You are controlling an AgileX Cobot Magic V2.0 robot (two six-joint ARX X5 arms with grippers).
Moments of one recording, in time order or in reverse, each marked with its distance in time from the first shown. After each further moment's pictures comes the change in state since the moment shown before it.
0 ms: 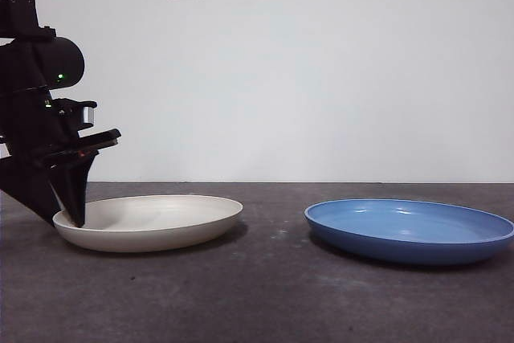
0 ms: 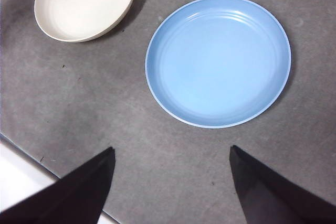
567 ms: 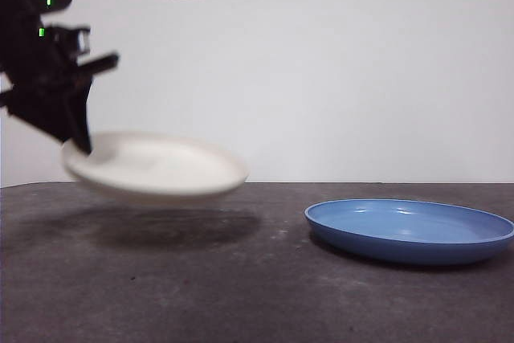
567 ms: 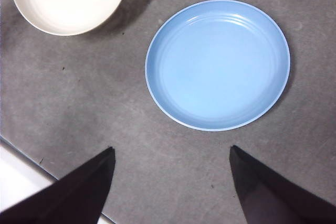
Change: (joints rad) left arm -0.021 -0.227 0.002 -0.008 0.048 -0.029; right arm 0.000 0.000 0.000 0.009 0.000 0.000
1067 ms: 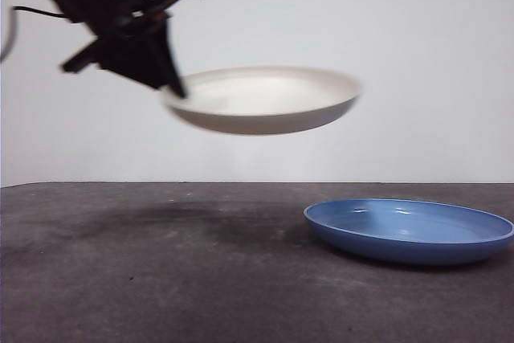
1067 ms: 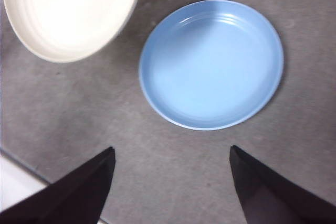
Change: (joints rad) left arm -0.270 -0.092 0.000 0.143 0.056 -0.159; right arm 0.000 -0.020 0.000 0.002 0.036 0.040
